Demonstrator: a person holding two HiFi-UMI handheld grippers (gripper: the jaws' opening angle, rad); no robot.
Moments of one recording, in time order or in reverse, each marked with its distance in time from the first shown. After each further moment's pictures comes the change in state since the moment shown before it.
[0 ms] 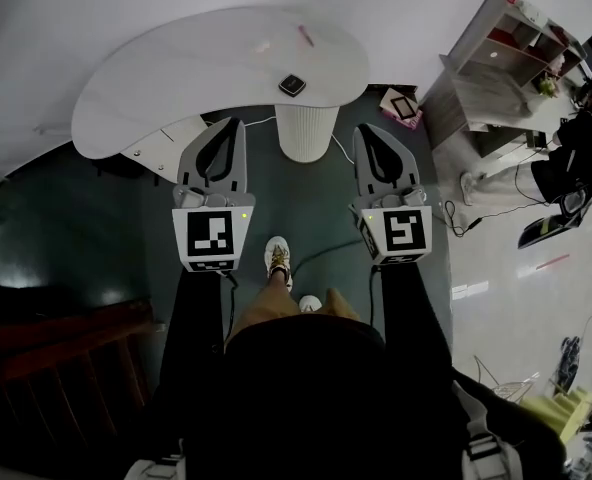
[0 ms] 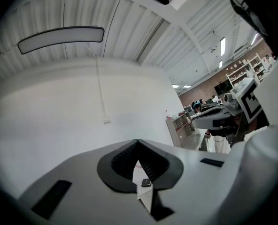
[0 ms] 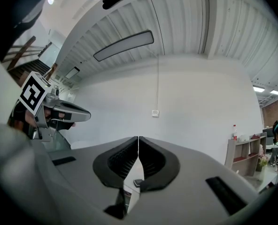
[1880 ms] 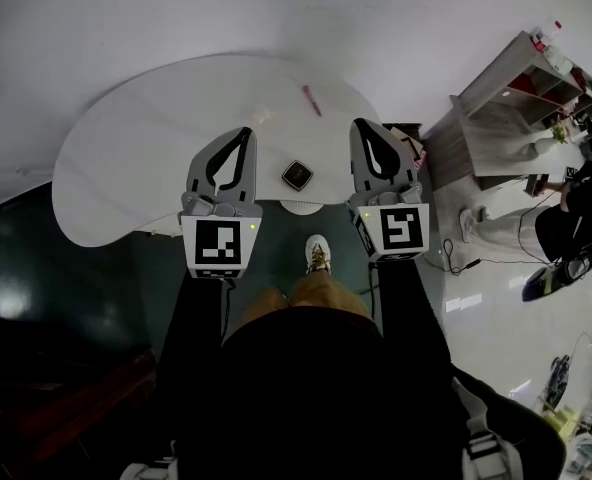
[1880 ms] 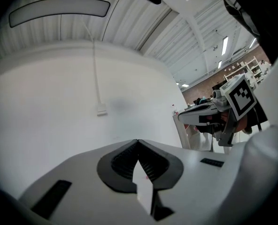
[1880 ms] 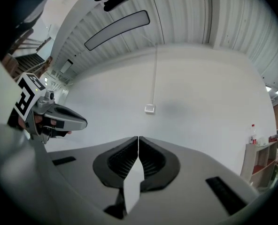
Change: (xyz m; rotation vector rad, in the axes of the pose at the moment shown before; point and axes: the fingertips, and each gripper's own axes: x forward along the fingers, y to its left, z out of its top) left arm 0.259 0.096 -0.057 -0.015 0.002 -0.079; right arm 0.276 -0.096 -0.028 -0.022 -0.025 -0.011
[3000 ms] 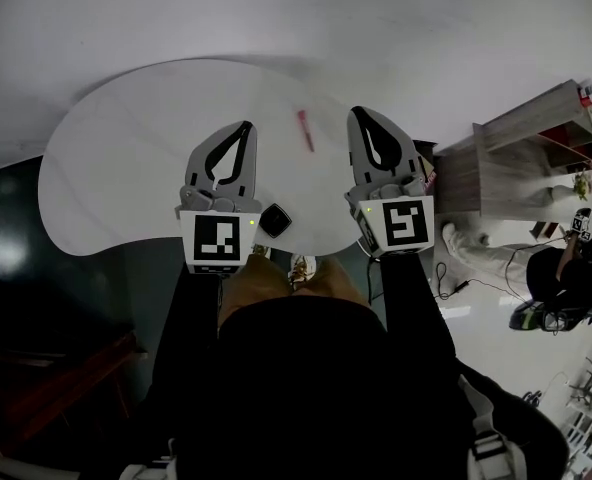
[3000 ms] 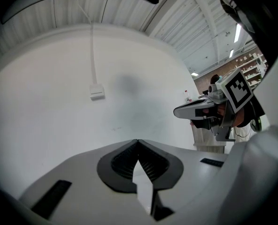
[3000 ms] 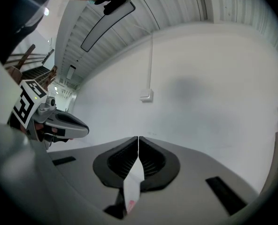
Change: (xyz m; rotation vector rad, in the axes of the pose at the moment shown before) left arm 0.160 0.016 -0.044 -0.017 0.128 0.081; right arm 0.142 -0.090 -0.065 0.033 0.037 0.190
